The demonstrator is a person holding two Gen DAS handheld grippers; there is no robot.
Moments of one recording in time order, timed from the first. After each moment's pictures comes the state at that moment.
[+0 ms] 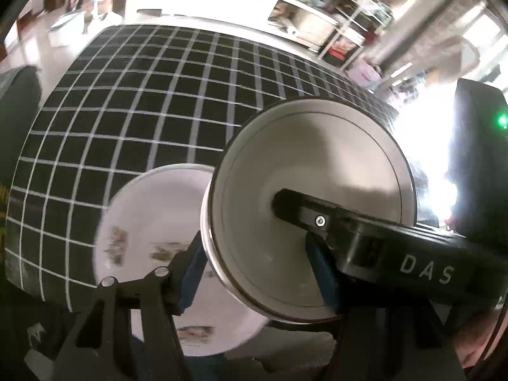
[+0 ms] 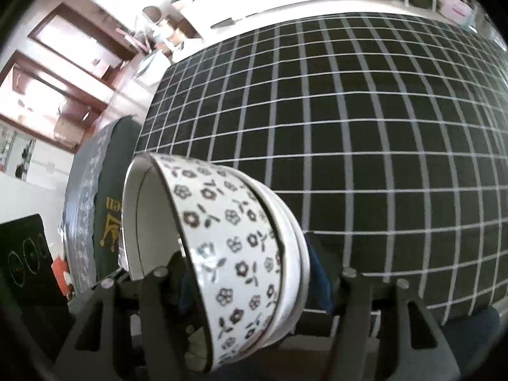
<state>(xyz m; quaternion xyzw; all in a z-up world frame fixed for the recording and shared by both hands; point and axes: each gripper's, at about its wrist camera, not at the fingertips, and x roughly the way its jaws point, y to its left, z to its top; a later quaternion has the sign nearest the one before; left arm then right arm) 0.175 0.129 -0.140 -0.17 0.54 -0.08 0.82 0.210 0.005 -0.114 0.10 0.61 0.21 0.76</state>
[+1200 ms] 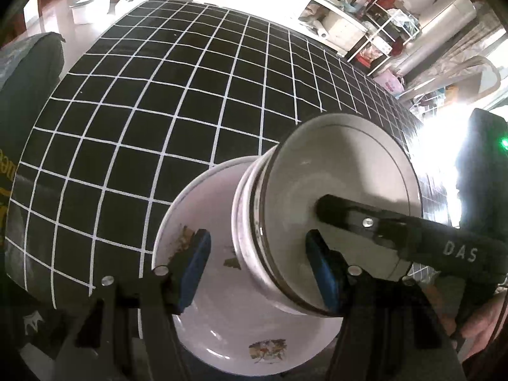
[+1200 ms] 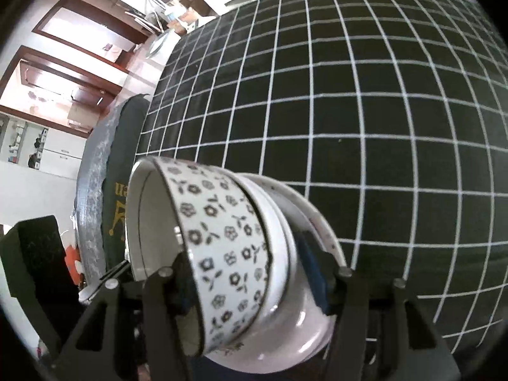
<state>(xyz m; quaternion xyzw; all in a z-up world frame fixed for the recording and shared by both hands) 0.150 0.177 -0.176 -0.20 0.55 -0.04 0.81 0.222 0.023 -0.157 0.12 0.63 0.25 0.72</state>
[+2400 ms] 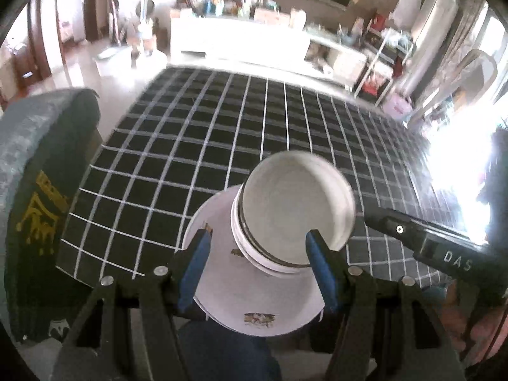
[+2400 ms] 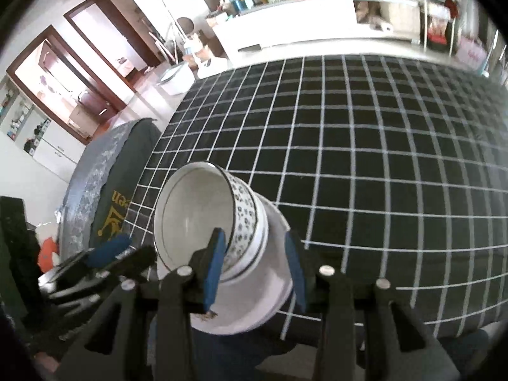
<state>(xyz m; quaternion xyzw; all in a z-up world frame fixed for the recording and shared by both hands) 0.097 0.137 -0.094 -0.12 0.45 0.04 0.88 0.167 -0.006 -0.088 0.06 0.52 0.24 0.82</state>
